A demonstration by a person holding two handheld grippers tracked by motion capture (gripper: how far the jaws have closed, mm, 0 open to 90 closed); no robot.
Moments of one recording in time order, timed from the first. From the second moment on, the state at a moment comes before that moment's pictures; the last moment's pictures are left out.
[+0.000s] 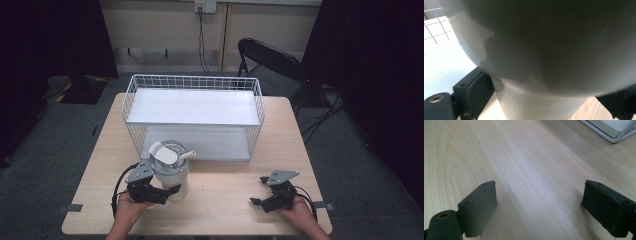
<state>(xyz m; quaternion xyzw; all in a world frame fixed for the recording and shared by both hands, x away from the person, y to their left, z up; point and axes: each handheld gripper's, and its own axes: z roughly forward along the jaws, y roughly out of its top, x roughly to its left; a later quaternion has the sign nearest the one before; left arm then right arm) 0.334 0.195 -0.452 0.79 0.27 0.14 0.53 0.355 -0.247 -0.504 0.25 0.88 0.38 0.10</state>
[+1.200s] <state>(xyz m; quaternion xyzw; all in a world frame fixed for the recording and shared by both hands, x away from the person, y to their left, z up) 0.328 0.187 -0.466 0.73 0.28 0.20 0.59 0.355 -0.247 -0.504 0.25 0.88 0.38 0.10</state>
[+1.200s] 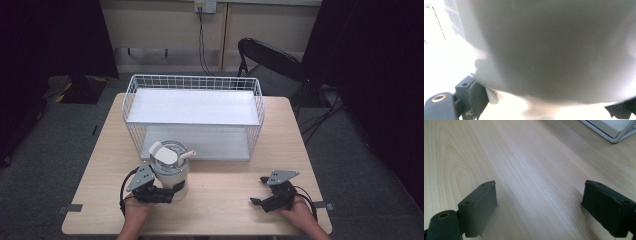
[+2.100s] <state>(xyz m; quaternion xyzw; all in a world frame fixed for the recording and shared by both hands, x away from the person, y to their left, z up) 0.325 0.206 -0.424 0.73 0.30 0.20 0.58 0.355 -0.247 -0.504 0.25 0.88 0.39 0.10</state>
